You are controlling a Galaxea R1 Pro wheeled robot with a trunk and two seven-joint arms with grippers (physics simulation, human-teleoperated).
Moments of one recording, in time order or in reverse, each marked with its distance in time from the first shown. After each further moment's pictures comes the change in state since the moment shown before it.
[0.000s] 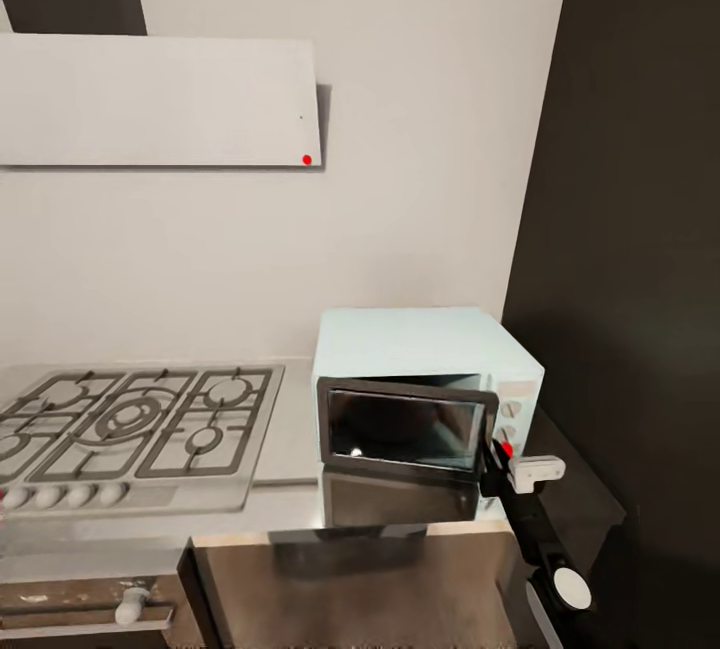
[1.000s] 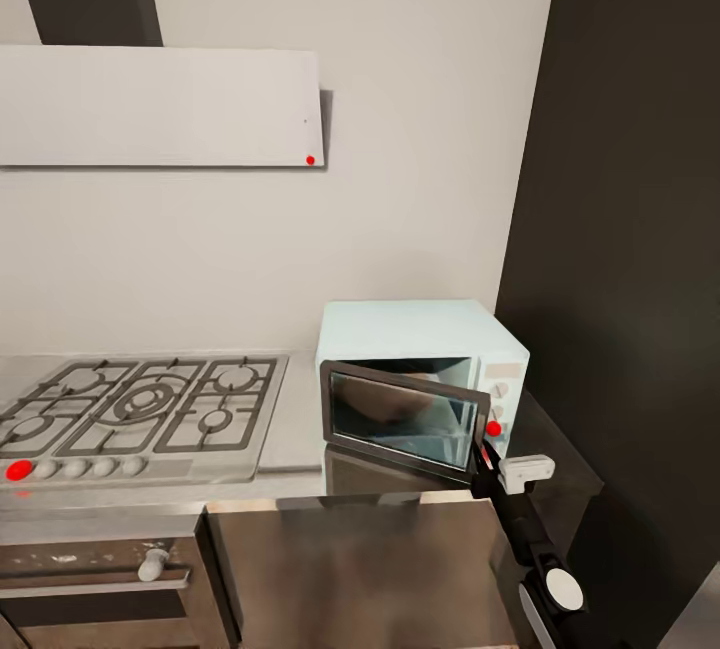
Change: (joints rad) left arm 0.000 0.000 0.000 0.000 0.000 0.000 0.000; right arm 0.000 0.000 0.044 -0.001 0.000 -0.005 -0.001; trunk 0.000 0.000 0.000
